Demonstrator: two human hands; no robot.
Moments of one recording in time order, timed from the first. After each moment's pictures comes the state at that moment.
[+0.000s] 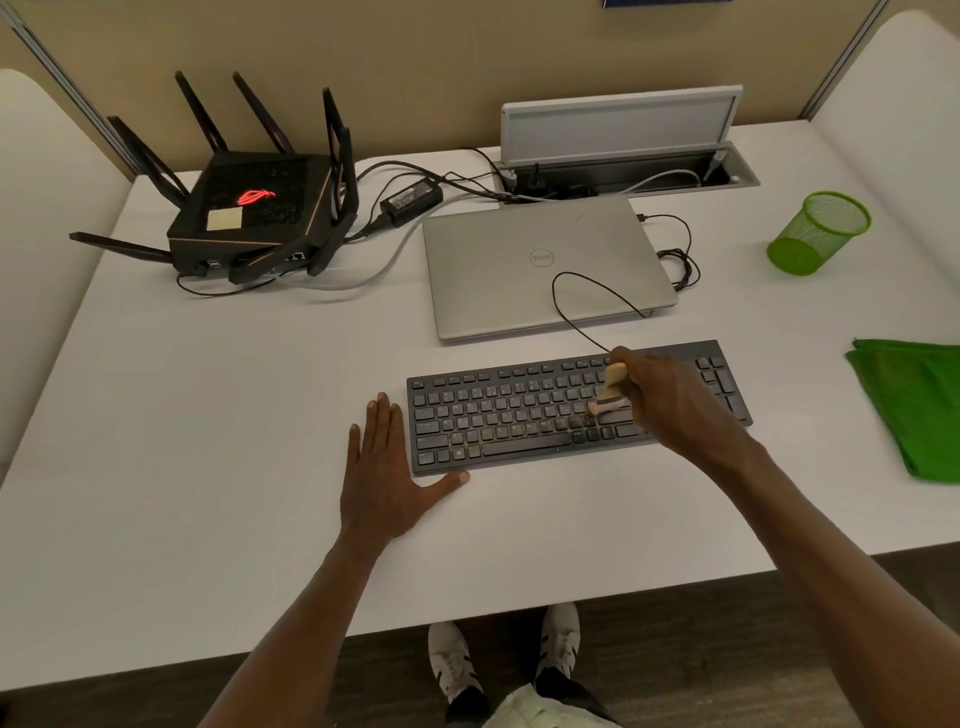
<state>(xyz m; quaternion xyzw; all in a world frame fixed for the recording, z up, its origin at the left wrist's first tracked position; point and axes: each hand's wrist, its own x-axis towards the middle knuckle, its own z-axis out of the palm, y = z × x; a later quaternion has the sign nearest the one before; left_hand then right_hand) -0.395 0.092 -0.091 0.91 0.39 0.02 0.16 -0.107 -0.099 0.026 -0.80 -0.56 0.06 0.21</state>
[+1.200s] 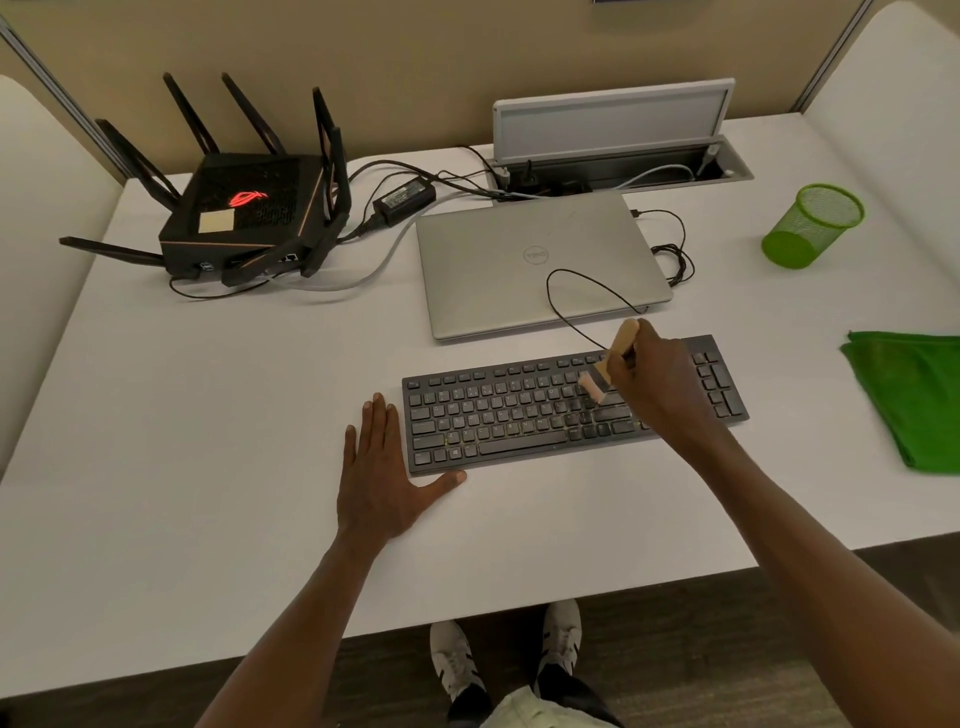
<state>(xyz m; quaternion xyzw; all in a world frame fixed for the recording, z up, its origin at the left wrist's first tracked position) -0.396 0.092 -0.092 0.90 0.39 0.03 0.17 -0.111 -0.080 0.025 -0.87 -0.38 0.07 0.29</state>
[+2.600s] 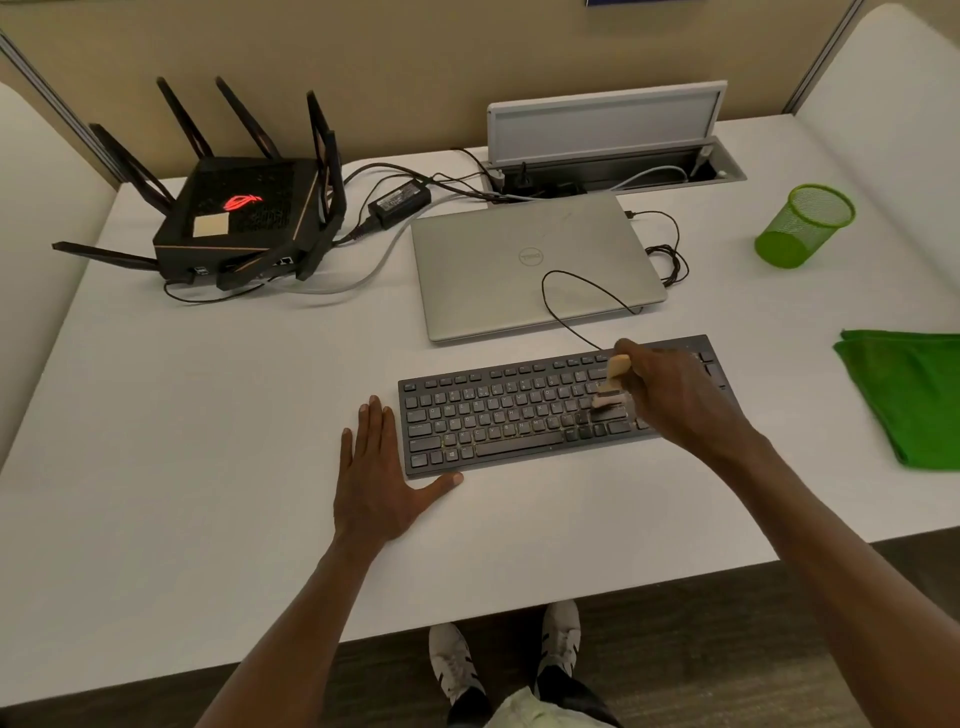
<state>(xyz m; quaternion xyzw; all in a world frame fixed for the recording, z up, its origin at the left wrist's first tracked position) -0.396 0.093 -0.093 0.91 0.39 0.02 0.17 -0.105 -0.107 0.037 -0.80 -0.55 0.03 0.22</state>
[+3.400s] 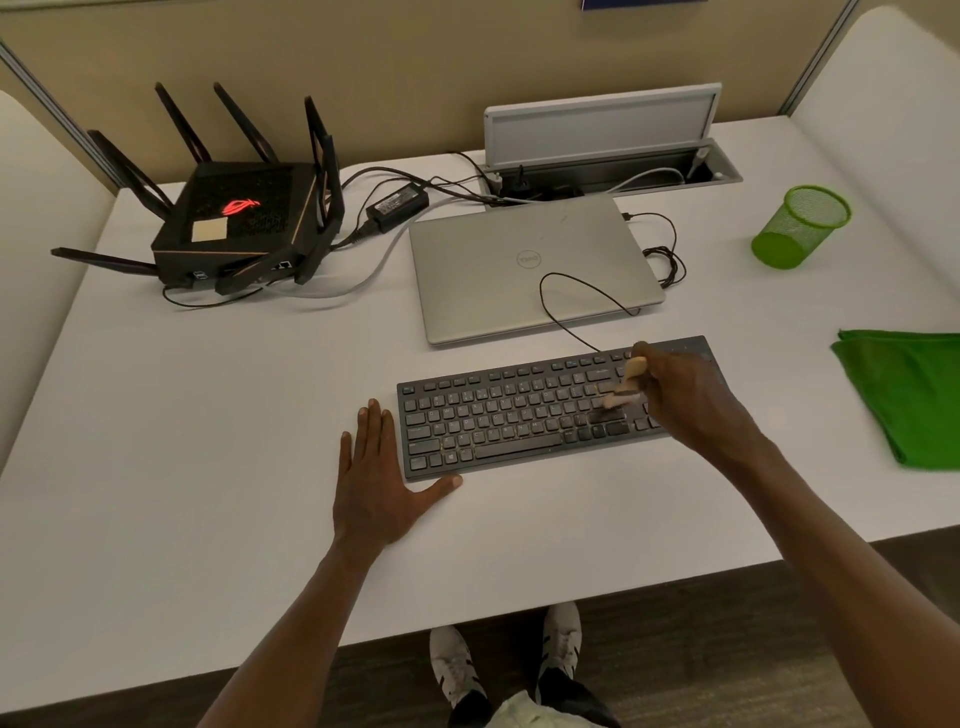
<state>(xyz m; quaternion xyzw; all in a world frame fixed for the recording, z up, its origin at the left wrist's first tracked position) -0.396 0.092 -0.093 0.91 0.39 0.02 0.17 -0.095 -0.119 0.030 -0.83 -0.52 0.03 0.22</state>
